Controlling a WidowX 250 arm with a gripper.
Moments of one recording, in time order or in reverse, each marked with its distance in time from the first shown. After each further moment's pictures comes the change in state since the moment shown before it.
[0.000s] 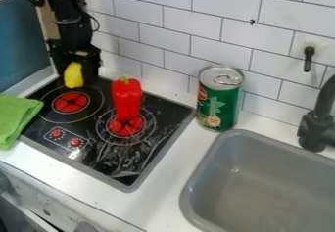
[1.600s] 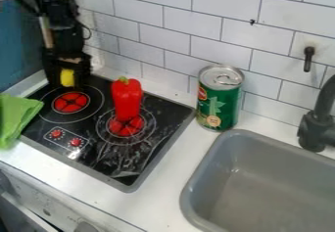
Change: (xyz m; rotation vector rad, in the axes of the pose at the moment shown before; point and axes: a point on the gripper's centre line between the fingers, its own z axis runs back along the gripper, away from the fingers) arm -0.005 0.021 -0.017 -0.015 0.114 0.035
